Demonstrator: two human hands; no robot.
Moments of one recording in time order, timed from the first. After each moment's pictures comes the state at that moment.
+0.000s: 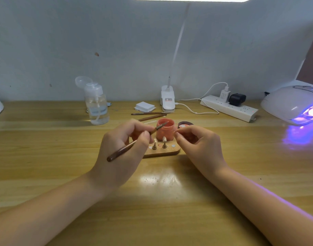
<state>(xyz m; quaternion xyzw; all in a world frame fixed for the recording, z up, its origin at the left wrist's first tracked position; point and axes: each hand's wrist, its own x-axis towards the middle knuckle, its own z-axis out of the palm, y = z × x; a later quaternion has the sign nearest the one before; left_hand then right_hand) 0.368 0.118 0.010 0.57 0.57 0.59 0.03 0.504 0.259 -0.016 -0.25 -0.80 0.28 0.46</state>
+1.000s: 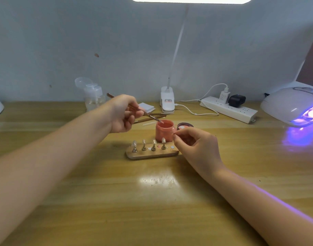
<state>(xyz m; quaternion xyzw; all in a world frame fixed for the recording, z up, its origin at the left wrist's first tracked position) 0.294 0.201 0.059 0.24 0.69 0.52 0.44 0.500 0.261 -0.019 -0.26 -0.80 0.27 0.47</state>
